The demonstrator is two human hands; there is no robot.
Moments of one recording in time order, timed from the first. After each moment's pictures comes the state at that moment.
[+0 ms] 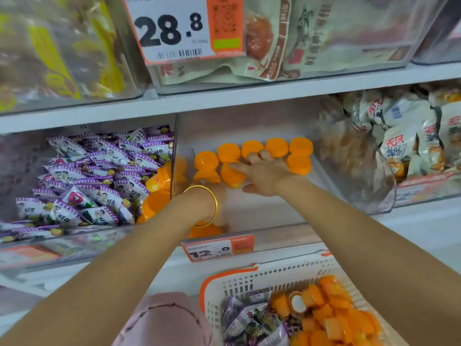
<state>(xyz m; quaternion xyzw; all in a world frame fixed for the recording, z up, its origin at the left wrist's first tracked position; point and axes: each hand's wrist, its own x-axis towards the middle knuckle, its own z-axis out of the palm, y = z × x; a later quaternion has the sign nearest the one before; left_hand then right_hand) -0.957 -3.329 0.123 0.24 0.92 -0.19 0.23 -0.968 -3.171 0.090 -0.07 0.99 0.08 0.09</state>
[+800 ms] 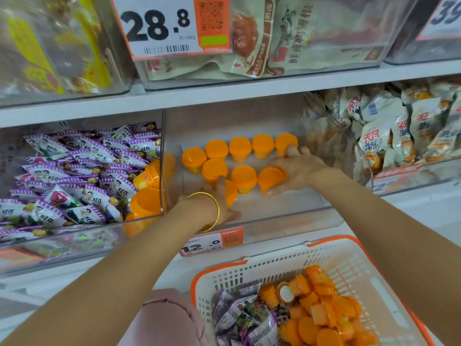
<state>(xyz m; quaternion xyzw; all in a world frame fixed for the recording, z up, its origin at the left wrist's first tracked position) -0.953 -3.315 0.087 0.22 0.94 -0.06 0.26 -0.927 -3.102 0.105 0.07 0.98 0.00 0.16</state>
